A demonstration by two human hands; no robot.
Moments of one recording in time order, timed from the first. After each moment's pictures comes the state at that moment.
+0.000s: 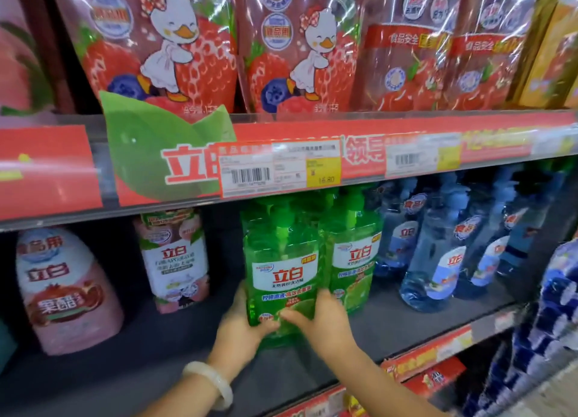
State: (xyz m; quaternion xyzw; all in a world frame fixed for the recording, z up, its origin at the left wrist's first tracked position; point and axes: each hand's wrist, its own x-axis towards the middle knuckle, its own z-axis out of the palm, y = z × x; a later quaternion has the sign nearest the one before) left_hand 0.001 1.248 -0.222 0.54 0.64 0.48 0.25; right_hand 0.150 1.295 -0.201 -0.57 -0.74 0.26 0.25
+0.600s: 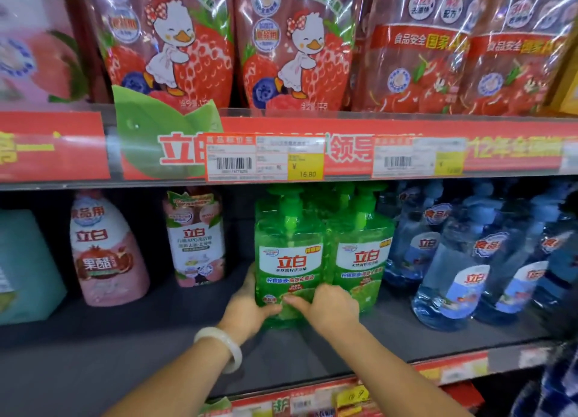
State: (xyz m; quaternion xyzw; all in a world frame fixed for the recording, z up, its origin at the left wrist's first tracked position) left_hand 0.017 1.259 -0.216 0.48 0.70 0.46 0.26; right_hand 0.160 1.312 -0.179 -0.57 -0.81 0.11 0.06
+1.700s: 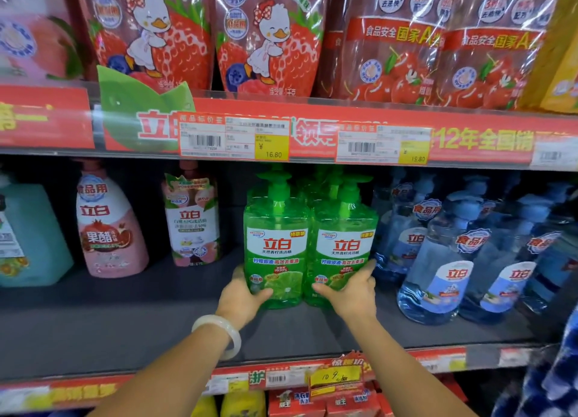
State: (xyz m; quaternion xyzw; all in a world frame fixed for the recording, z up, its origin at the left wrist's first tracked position) left_hand 0.055 1.248 -0.208 0.38 0.79 0.42 0.23; right_hand 0.221 1.352 -0.209 -0.60 -0.66 0.33 0.31
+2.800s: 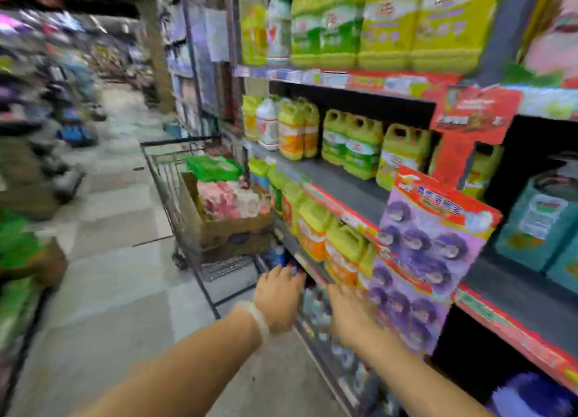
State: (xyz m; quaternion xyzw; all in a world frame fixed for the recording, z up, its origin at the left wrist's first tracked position) left_hand -0.199 0.565 -0.223 0.14 0.99 -0.01 0.03; right_hand -0.193 0.717 -0.240 0.10 -0.99 0.05 -0.03
